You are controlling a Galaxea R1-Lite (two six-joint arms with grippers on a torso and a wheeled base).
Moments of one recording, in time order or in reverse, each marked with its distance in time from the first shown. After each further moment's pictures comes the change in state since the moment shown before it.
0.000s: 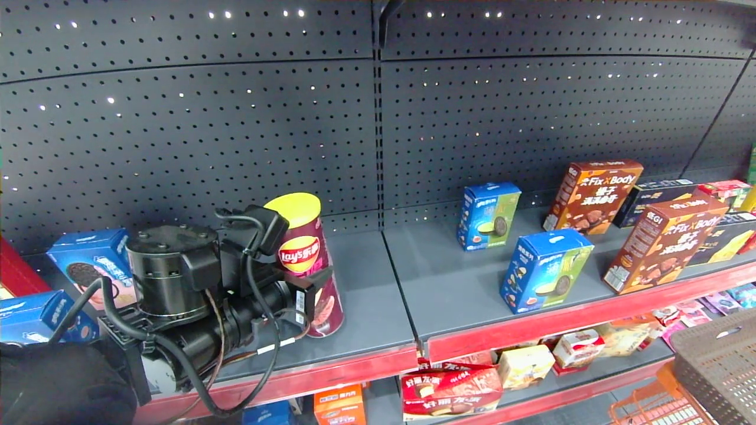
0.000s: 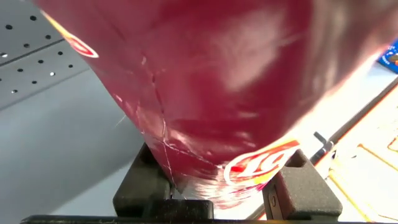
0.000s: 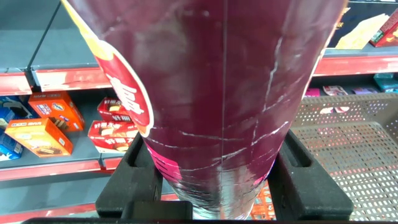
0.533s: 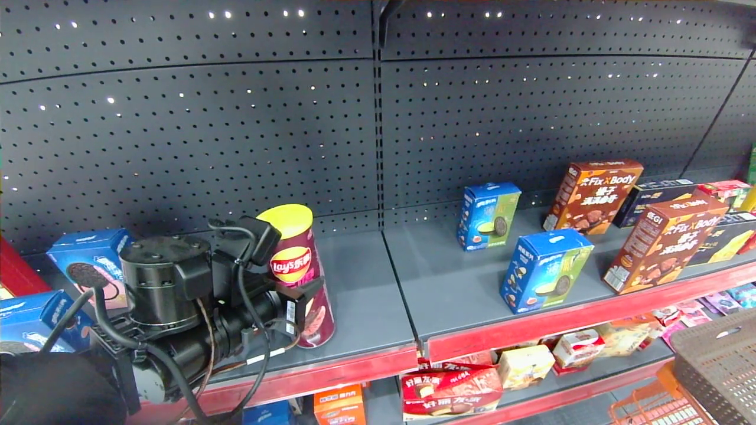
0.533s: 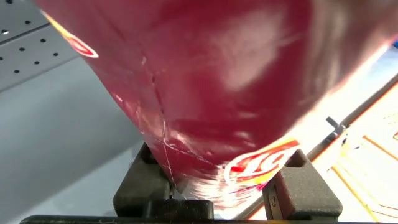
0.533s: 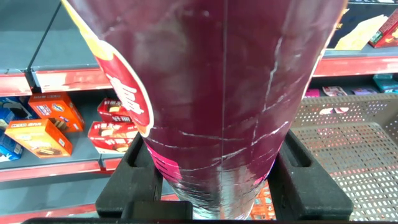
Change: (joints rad) left arm 0.032 -0.008 0.047 -0.001 -0.018 0.000; right arm 0.000 0.000 -0.002 0.000 0.000 0.000
